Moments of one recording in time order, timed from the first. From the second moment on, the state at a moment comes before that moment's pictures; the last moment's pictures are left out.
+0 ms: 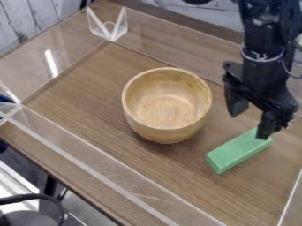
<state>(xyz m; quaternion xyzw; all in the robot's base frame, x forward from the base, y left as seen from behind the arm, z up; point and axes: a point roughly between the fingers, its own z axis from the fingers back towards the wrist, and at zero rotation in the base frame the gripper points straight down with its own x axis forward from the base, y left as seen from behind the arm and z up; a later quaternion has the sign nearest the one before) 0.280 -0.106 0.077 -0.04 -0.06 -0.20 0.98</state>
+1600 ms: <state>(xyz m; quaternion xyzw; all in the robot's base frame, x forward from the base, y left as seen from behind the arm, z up) 0.276 -0.105 0.065 -0.04 -0.05 -0.22 0.97</state>
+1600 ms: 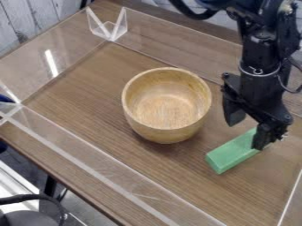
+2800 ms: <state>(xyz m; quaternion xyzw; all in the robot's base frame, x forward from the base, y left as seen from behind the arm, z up) 0.283 -0.084 0.087 -0.03 -0.05 -0.18 0.98</state>
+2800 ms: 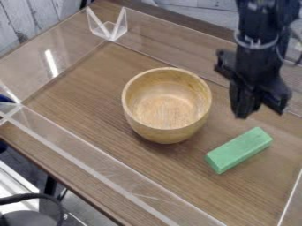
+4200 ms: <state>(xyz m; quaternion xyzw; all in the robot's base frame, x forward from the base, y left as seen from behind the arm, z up) 0.293 -0.071 0.112 -0.01 -0.05 -0.16 0.99</state>
